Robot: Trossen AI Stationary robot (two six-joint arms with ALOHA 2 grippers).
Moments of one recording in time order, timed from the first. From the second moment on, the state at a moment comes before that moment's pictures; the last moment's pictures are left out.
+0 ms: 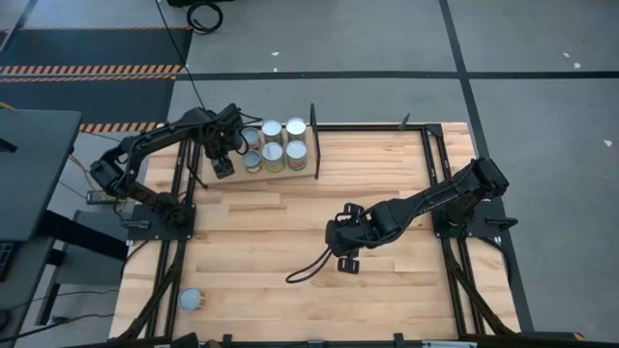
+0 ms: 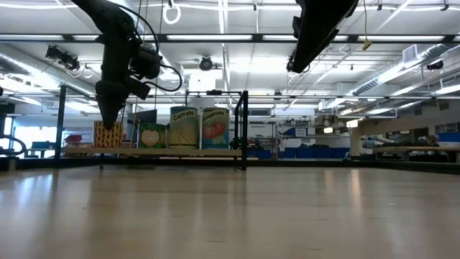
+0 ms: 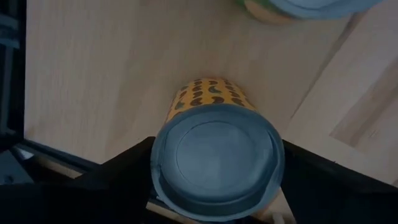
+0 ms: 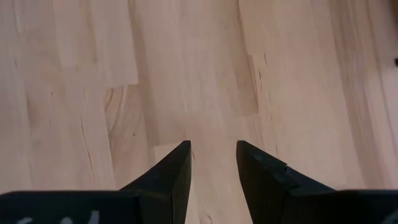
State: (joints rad) left arm 0.82 1.46 1.04 -1.10 -0.11 0.40; right arm 0.35 1.73 1.45 -0.91 0.21 0.48
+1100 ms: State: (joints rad) left arm 0.86 1.53 1.13 -0.78 0.13 0.73; right arm 0.32 1.73 1.45 -0.91 0.18 0.44
